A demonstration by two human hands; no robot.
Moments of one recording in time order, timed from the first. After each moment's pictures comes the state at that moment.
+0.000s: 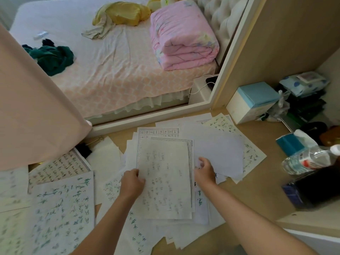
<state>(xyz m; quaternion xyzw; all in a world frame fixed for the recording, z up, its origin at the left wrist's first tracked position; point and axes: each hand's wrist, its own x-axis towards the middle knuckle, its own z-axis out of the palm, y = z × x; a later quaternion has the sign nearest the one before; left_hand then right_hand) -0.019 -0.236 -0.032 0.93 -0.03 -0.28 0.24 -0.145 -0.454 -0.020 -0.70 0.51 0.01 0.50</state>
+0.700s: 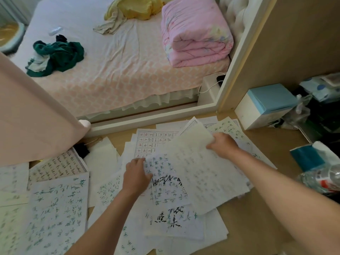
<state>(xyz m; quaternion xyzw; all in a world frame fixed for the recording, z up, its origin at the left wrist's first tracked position) -0.007 -0.288 -0.032 0.95 -0.13 -0.23 0.18 -0.074 -0.611 0.009 -0.89 0.33 0.15 0.27</state>
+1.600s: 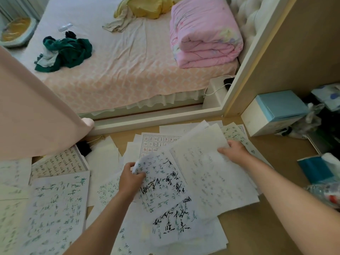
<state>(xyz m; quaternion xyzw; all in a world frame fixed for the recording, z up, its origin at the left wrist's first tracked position) -0.009 -0.281 -0.025 0.84 0.15 -0.24 0.46 -0.089 -0.642 -0.004 -0.76 0.41 0.13 0.49</state>
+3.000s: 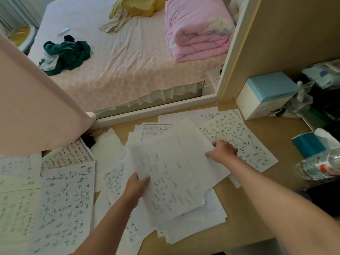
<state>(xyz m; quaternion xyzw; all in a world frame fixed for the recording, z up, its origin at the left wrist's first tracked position) -0.071 -0.260 -0.021 0.77 0.19 -0.36 0.49 -0.122 -0.583 -0.037 -0.87 0.38 0.19 0.23</state>
